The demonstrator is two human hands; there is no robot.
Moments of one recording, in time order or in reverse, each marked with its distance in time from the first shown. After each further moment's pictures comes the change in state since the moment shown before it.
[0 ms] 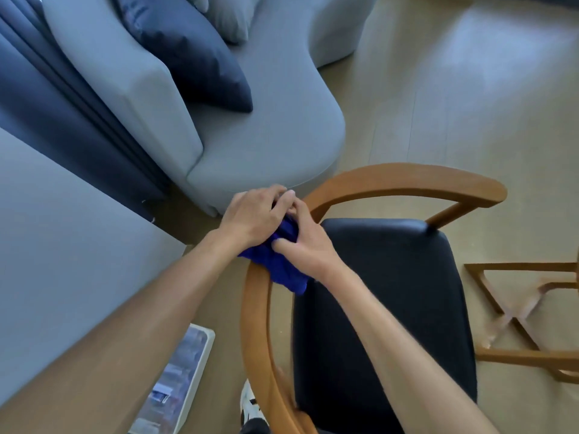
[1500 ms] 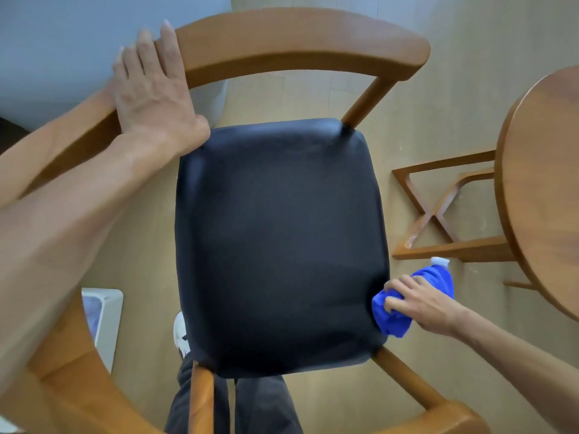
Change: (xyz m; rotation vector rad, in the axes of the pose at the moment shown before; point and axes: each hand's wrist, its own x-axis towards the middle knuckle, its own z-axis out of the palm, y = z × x) left_hand 0.083 0.075 0.151 0.488 0.222 -0.027; right_hand -0.272 0.334 -0.242 -1.350 -0.696 0.052
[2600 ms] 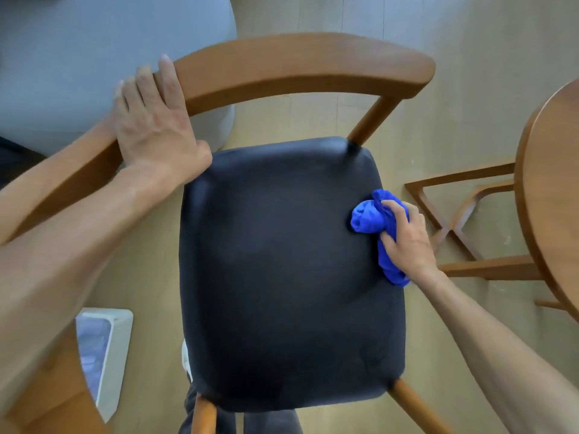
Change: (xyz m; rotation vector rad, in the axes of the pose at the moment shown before) left_hand 0.004 0.007 0.011 0.053 0.071 -0.022; right_hand 0.117 0.049 -0.050 0.759 0.798 0.669
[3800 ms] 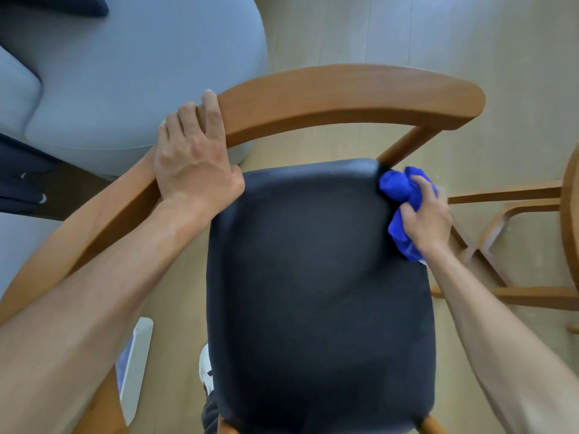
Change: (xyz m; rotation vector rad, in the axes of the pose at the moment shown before) left_hand 0.007 -0.010 -0.005 0.027 -0.030 0.018; right_hand 0.088 -0.048 0.001 0.034 0.108 0.265
